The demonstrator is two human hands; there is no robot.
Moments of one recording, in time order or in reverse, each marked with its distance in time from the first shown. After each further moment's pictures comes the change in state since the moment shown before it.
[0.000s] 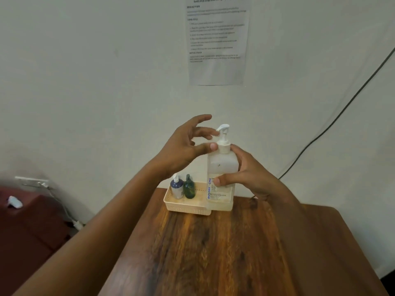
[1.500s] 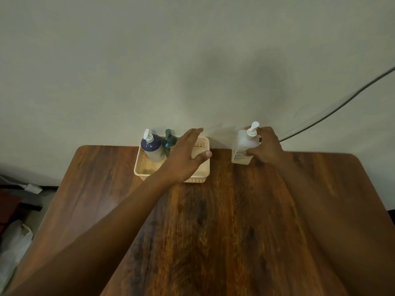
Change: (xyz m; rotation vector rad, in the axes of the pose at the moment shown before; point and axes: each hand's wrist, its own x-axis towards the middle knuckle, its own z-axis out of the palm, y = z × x) left_hand 0.084 -0.349 0.124 0.158 -0.280 -0.306; right_hand 0.153 0.345 -0.069 -0.510 0.384 0.410
